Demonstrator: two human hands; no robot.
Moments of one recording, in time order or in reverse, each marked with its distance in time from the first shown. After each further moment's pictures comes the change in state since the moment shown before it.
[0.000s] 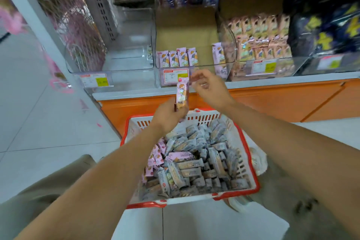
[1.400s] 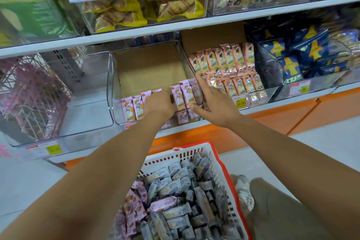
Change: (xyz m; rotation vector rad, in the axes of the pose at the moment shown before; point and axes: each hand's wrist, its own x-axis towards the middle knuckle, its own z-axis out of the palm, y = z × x) left_hand 0.169 0.109 0.004 0.761 0.101 -0.011; right_hand 0.064 0.057 -0.113 -0.682 0.007 -0.110
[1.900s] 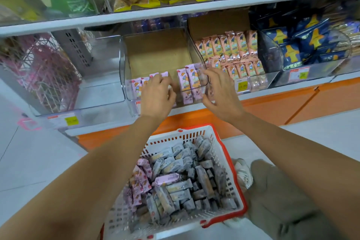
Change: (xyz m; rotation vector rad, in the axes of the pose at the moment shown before) left_hand -0.071 -0.032 0.003 -0.167 0.431 0.253; right_hand -0.043 -0.025 0.006 0.052 0.279 -0.069
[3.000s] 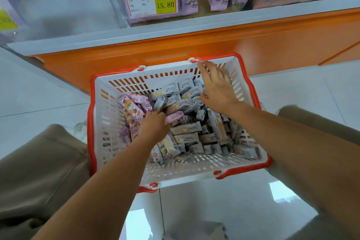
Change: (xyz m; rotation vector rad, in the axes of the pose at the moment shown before) left_hand -0.223 -0.104 0.162 0.131 -0.970 -0.282; right_hand -0.127 0.008 0.183 -0.247 -0.630 0.157
